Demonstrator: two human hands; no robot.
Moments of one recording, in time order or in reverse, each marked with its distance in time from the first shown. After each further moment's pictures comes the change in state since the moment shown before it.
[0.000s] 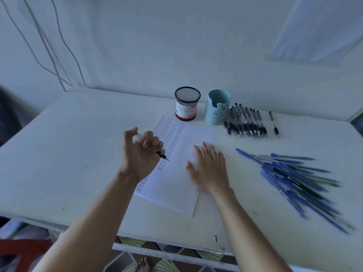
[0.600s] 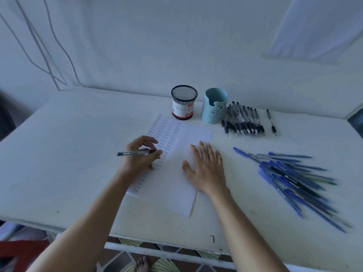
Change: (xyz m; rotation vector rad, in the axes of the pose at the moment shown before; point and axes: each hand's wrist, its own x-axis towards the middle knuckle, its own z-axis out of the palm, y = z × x) left_hand 0.001 -0.014 -0.026 1.031 0.215 0.198; right_hand 0.001 -0.002 0.003 0.000 0.021 0.018
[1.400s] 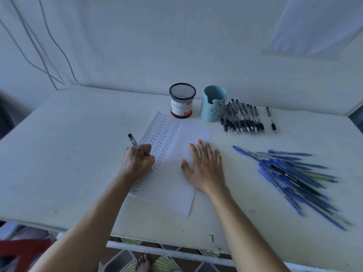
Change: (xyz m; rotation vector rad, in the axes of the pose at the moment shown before) left_hand 0.001 -0.009 0.004 0.385 0.040 0.062; right_hand 0.000 0.000 -0.001 -0.001 -0.016 0.000
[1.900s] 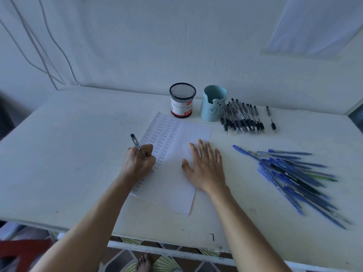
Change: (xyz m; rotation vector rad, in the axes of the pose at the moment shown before) left_hand -0.004 0.002 0.001 0.015 -0.018 0.029; right_hand -0.002 0.000 -0.001 0.001 -0.006 -0.005
